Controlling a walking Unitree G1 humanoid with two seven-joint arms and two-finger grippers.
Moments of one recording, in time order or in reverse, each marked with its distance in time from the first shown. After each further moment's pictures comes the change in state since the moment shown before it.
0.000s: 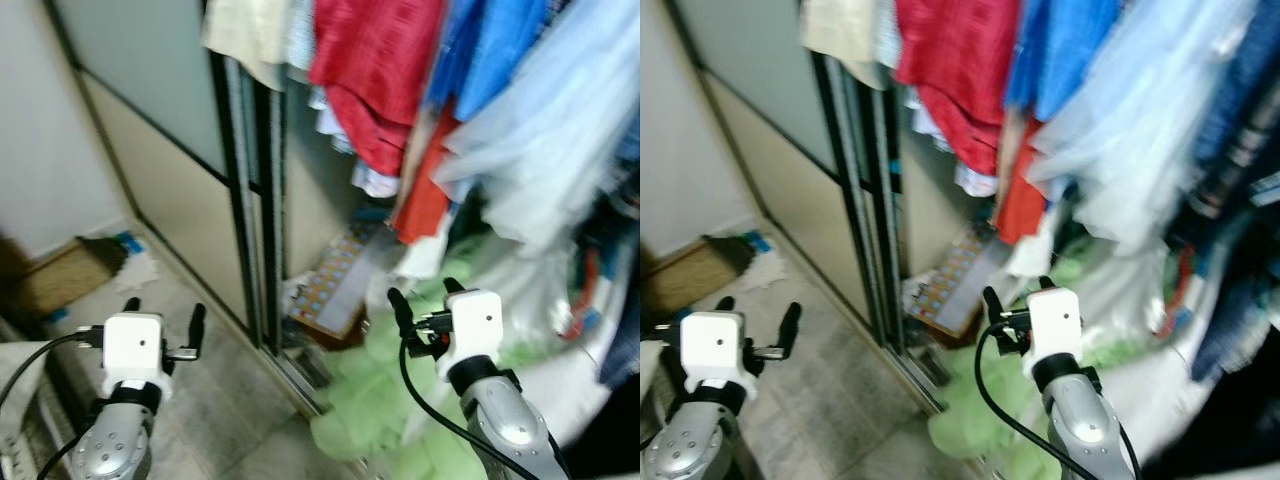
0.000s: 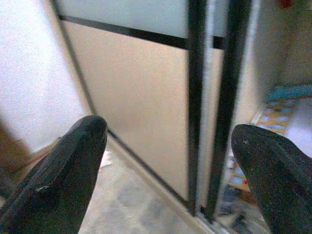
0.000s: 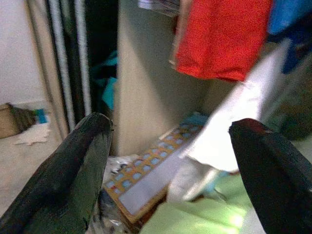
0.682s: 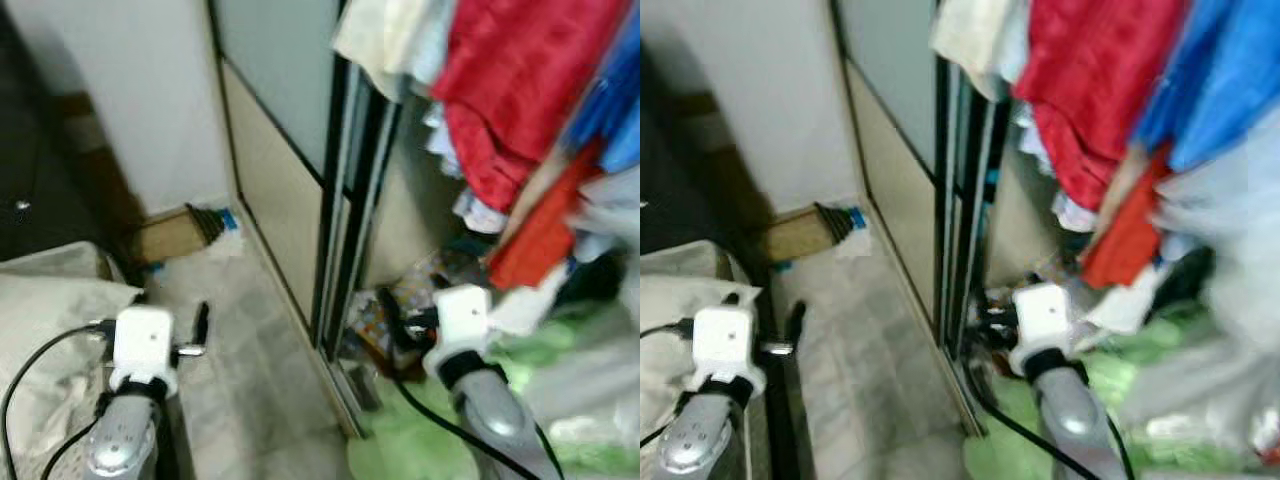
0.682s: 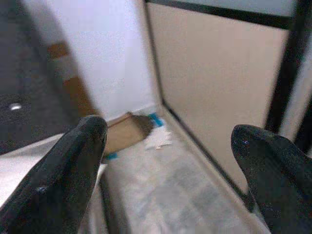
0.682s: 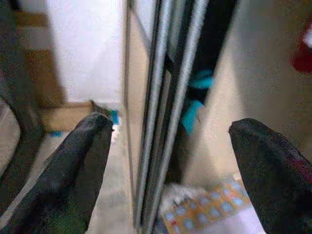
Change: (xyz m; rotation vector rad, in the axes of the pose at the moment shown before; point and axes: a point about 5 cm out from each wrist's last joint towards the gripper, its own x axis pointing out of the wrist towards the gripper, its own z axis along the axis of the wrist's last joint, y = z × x) left arm 0.008 -0.007 0.000 0.046 0.005 -0.011; right arm 0.009 0.008 0.002 -0.003 -0.011 0.032
